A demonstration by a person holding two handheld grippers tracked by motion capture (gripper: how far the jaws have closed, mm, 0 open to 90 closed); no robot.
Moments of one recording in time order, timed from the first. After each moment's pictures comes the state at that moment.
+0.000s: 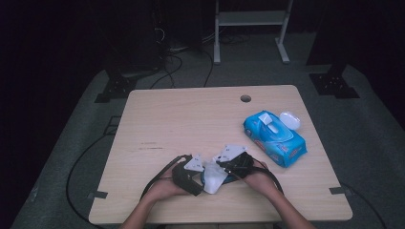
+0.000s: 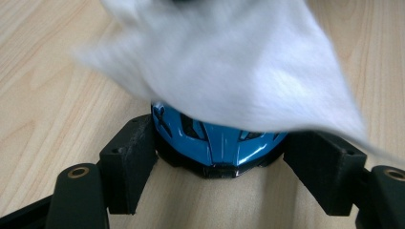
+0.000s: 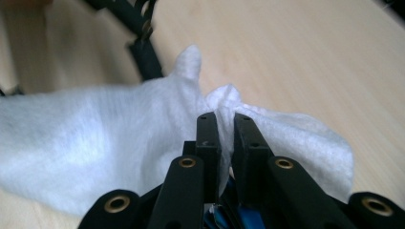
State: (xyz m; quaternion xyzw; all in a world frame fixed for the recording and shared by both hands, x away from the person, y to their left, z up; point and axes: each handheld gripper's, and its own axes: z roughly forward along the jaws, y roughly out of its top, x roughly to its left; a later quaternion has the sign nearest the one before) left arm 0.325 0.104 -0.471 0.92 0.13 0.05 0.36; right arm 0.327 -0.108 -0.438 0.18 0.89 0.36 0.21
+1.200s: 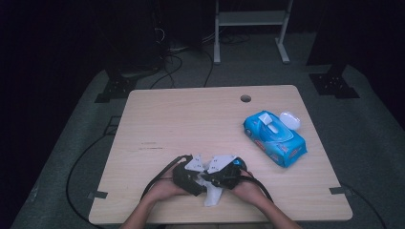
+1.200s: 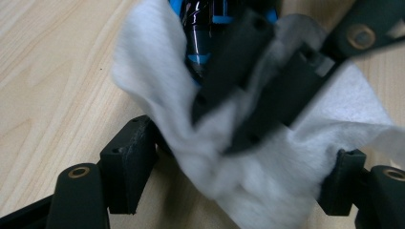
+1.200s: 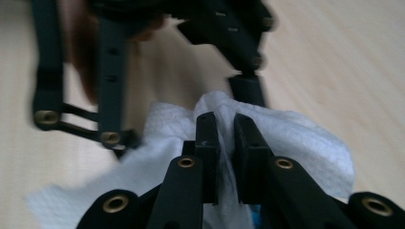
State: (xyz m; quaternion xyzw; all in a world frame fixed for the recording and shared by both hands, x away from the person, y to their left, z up) left arm 0.325 0.102 -0.473 0.92 0.13 0.05 0.36; right arm 0.310 -0.073 -0.456 0.15 0.90 0.39 0.13
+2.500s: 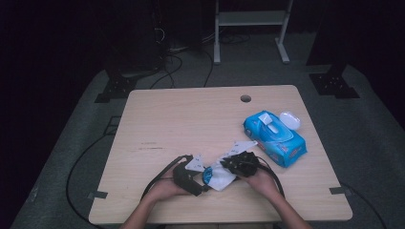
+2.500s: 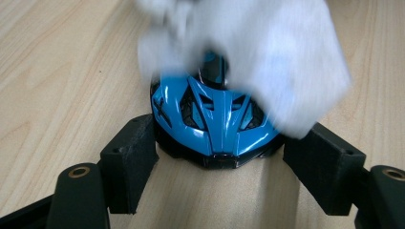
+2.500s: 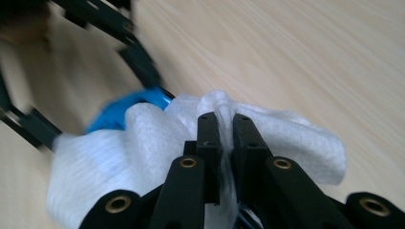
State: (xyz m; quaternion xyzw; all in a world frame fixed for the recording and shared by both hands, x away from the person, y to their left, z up) left arm 0.326 0.101 -0.473 0.92 0.13 0.05 0.36; right arm 0.333 -0.129 -0.445 0.27 0.88 0.38 0.14
